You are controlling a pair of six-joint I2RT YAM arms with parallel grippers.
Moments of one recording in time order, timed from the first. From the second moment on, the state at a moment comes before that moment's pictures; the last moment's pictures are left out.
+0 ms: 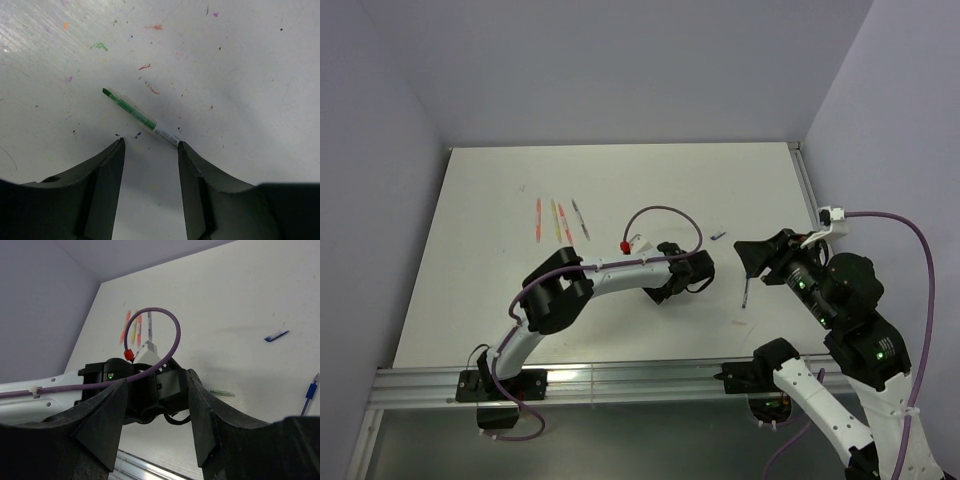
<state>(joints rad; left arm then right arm) -1.16 2.19 1.71 -1.04 -0.54 -1.96 0.40 0.47 1.06 -0.77 0.01 0.57</state>
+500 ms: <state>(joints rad) -1.13 2.20 1.77 -1.07 -0.56 -1.96 0.44 0.46 1.05 -0.77 0.06 0.56</state>
